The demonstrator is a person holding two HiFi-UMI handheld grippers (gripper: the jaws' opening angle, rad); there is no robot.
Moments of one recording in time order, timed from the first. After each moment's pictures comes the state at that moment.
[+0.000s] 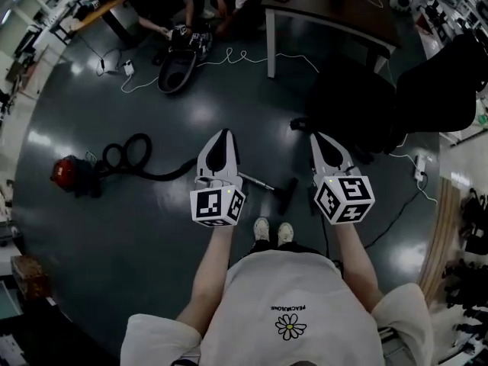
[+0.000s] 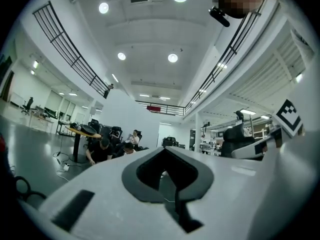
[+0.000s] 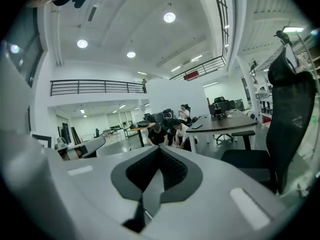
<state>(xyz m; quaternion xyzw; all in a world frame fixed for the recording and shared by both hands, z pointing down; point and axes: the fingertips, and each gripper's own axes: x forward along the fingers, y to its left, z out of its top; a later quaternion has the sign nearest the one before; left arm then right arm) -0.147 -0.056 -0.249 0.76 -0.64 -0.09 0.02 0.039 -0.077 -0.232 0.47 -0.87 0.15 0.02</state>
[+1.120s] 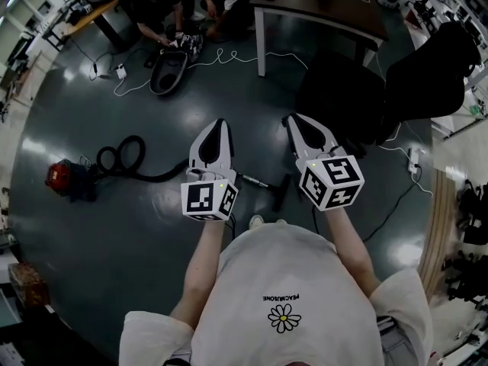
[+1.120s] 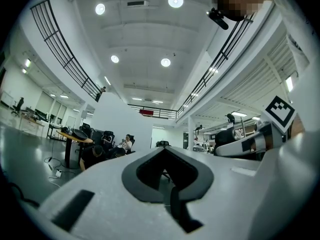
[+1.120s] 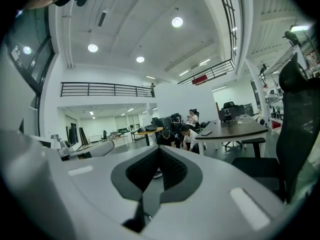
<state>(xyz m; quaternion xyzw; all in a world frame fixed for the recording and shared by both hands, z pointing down) -0.133 -0.040 -0.276 0.79 -0.61 -0.10 -0.01 0.006 -0.066 -0.268 0.43 -0.89 0.12 0.00</state>
